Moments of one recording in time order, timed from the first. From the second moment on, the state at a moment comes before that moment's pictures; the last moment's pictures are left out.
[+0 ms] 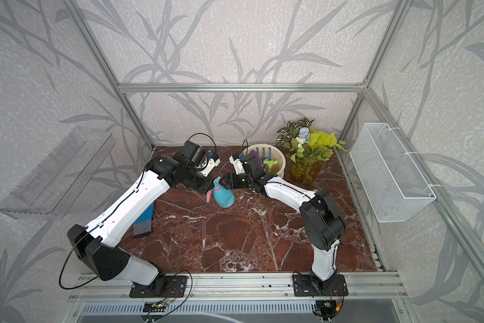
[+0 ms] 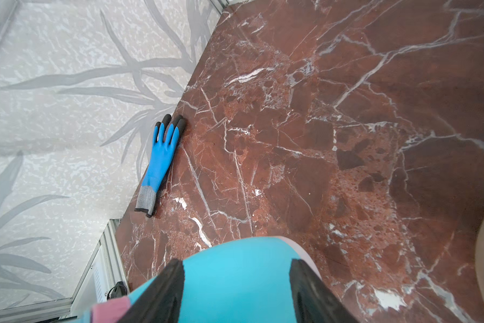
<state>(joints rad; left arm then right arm) -0.52 1.53 1.61 -1.17 0.09 0.00 0.65 1.86 1.36 -0.11 -0.43 0.51</state>
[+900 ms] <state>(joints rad) -0.55 1.69 1.66 -1.11 0.06 0.01 0.68 1.94 1.37 -0.20 -0.39 0.46</state>
